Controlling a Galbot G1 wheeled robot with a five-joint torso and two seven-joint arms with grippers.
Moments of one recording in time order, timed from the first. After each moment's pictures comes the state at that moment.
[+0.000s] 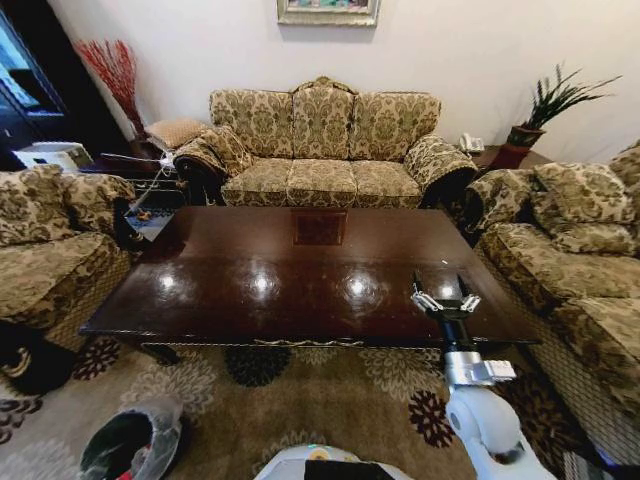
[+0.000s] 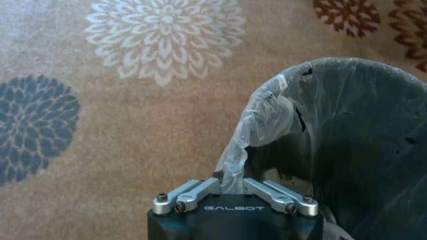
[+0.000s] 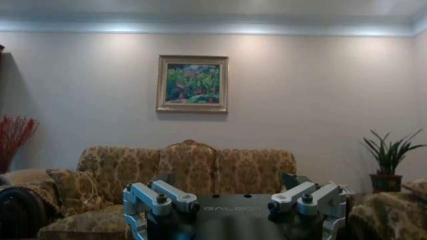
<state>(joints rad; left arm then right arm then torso) 1.37 -1.23 -1.07 -0.80 -1.20 0.10 -0.30 -1.56 1.22 0.59 2.20 0.29 0.20 0.16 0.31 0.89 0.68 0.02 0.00</state>
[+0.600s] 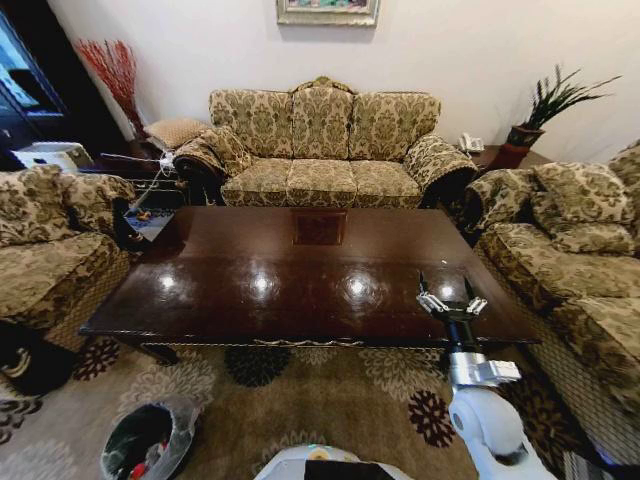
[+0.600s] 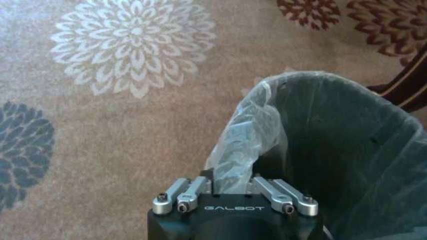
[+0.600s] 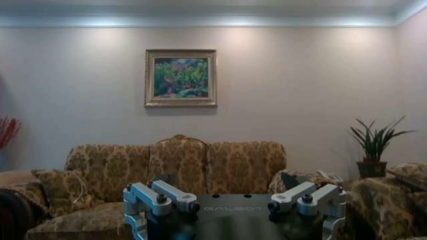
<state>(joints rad) 1.38 -1.24 -1.08 -0.80 -1.06 0.10 -0.17 -1.55 1.23 0.60 2.17 0.33 0.20 0.17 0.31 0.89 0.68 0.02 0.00</state>
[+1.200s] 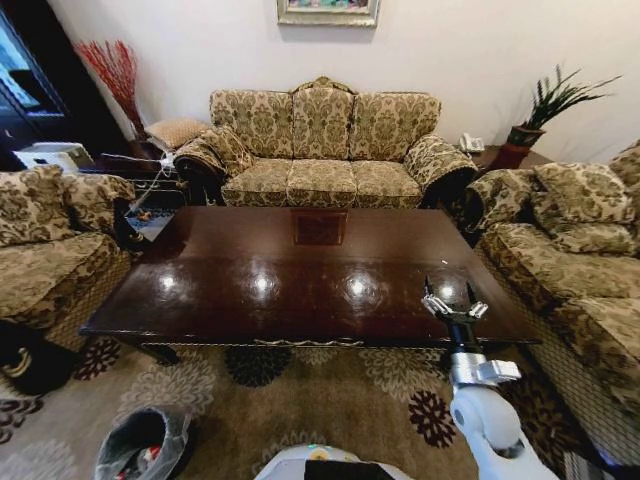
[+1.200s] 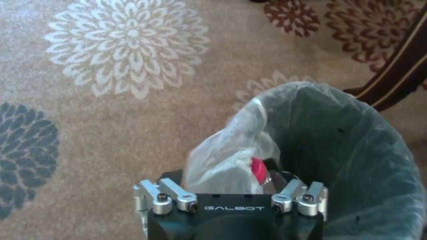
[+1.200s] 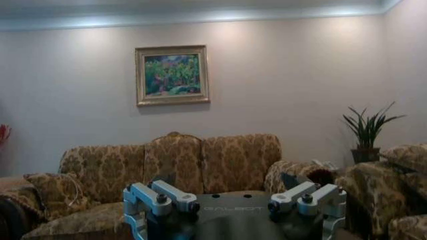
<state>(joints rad) 1.57 -1.31 -1.17 -0.99 -1.07 0.16 -0.04 -1.53 1.22 0.60 2.06 0.40 0.27 0.15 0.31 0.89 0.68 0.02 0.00</state>
